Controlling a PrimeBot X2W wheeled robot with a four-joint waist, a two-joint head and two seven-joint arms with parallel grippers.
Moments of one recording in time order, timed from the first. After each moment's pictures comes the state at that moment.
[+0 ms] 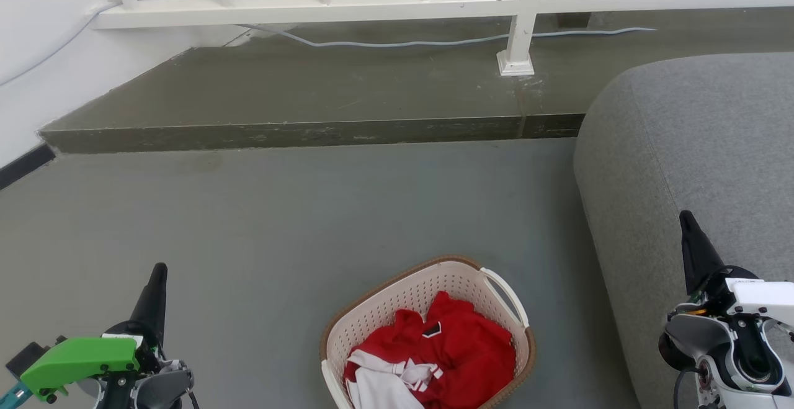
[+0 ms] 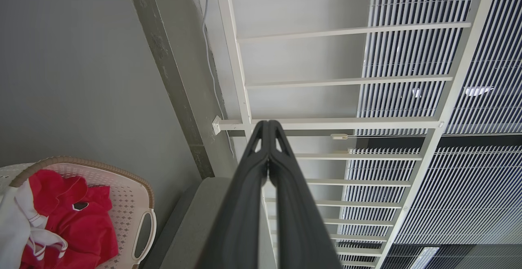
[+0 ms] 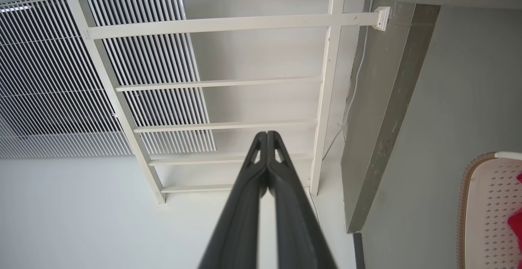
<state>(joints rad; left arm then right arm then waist) -0.05 0.04 0.08 0.27 -1.62 -0.12 0.11 -0.06 -0.04 -0.13 0.28 1.60 0.12 0.11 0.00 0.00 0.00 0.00</state>
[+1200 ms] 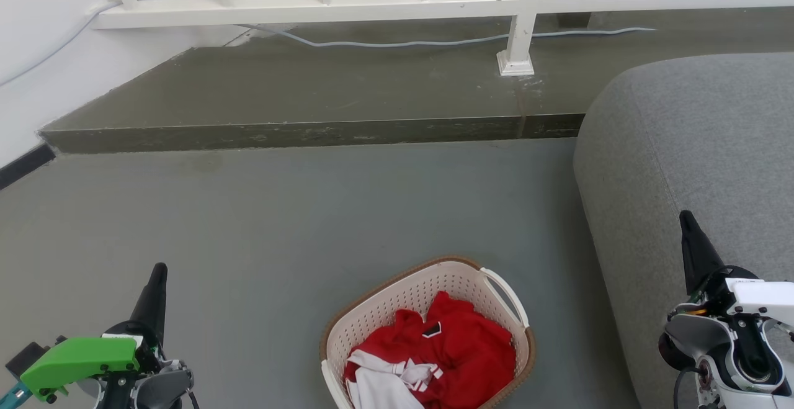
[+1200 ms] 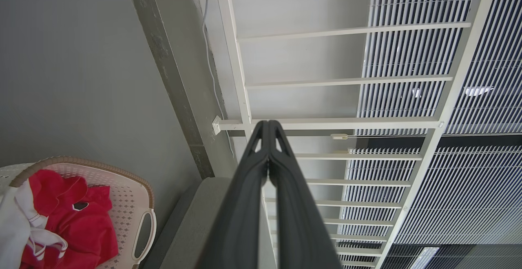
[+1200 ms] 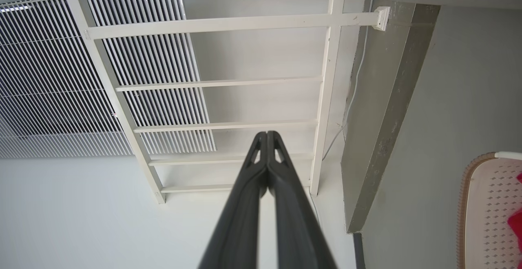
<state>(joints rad) -0.05 0.04 0.08 0.27 -1.62 -0.12 0.11 -0.06 -0.04 -0.13 0.28 1.60 0.12 0.11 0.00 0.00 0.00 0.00</state>
